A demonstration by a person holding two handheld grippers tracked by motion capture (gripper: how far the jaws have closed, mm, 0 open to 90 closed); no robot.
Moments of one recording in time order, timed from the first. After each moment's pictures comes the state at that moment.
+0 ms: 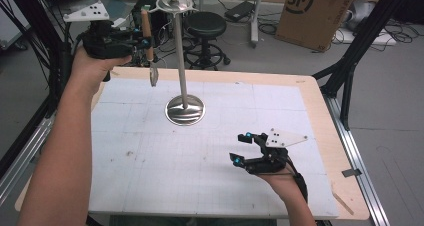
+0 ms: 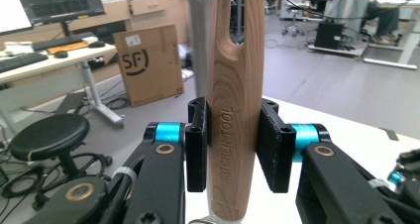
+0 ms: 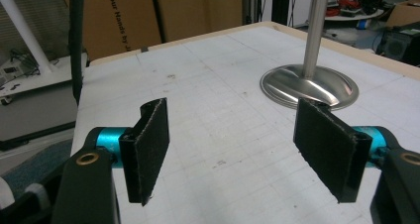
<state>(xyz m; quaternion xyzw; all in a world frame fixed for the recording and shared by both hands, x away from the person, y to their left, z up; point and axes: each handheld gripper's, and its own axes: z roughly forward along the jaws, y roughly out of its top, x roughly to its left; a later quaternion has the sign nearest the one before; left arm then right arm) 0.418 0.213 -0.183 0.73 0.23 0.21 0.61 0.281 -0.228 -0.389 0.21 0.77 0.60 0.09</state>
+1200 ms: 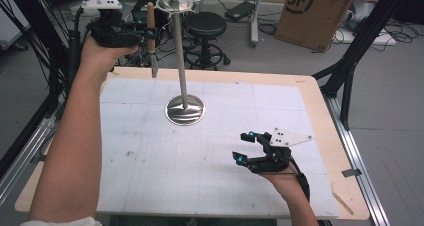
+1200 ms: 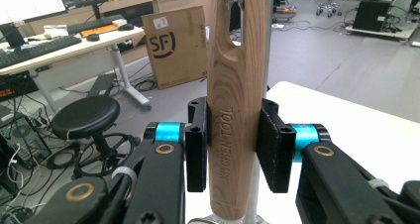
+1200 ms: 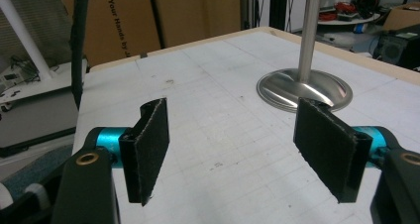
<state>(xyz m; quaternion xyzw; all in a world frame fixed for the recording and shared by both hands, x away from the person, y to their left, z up) 0.443 0.199 -0.175 0.75 0.26 0.24 0.56 0.282 -0.235 -0.387 0.21 0.76 0.61 0.10</state>
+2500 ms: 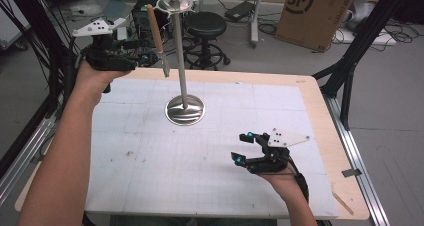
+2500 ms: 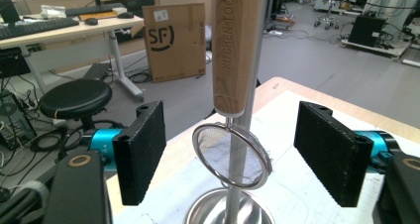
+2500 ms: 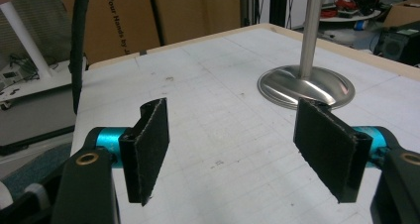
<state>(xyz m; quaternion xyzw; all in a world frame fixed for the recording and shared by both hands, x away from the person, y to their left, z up) 0.418 0.222 -0.220 0.73 0.29 0.22 0.58 0.282 -0.232 -0.390 0.21 0.76 0.60 0.10</state>
